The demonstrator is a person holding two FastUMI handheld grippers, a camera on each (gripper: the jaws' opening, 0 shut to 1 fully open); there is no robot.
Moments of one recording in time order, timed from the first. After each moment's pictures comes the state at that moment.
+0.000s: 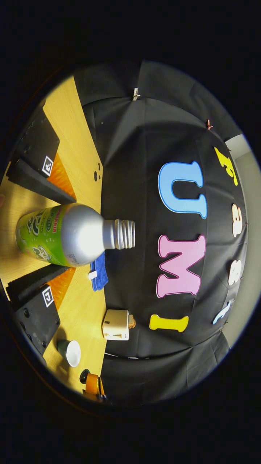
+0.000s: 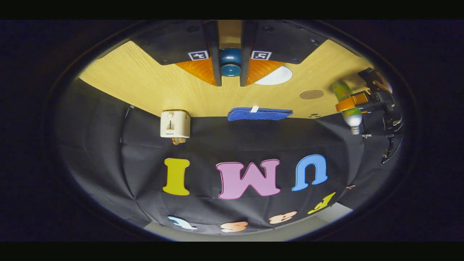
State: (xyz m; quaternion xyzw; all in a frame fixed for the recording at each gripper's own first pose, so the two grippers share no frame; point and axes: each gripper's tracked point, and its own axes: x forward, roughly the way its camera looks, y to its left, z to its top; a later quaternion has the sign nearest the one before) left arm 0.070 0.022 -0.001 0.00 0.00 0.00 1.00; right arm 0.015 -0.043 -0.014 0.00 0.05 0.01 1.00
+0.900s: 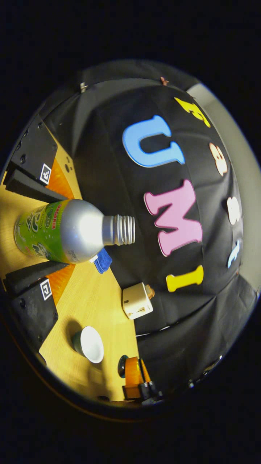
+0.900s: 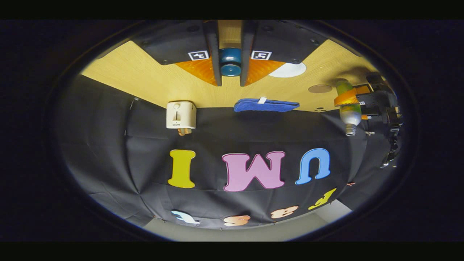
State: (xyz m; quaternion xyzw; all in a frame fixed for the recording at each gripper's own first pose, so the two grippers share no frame) left arm 0.080 -0.058 0.025 0.24 -0.03 -0.09 0.97; right arm 0.029 -0.071 -0.002 0.00 0.00 -0.01 1.00
